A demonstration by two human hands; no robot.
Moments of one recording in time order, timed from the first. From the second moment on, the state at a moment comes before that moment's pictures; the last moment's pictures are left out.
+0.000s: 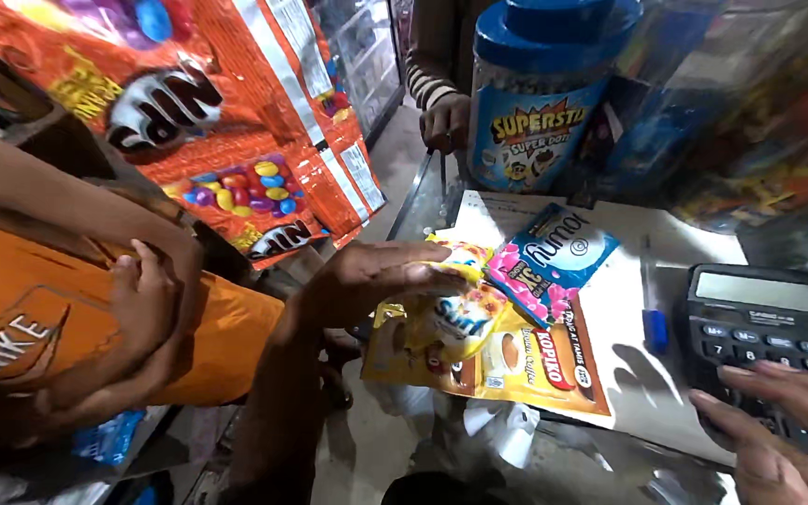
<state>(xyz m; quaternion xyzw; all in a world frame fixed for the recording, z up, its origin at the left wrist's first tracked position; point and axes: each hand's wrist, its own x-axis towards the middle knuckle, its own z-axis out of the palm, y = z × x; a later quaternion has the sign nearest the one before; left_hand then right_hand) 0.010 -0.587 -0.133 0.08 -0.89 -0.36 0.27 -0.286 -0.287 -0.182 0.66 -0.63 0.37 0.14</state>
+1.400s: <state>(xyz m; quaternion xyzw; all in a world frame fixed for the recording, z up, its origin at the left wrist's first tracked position) 0.017 -0.562 -0.214 0.10 -0.93 -0.28 0.22 -0.320 -0.235 -0.184 0.54 -0.73 0.35 0.22</state>
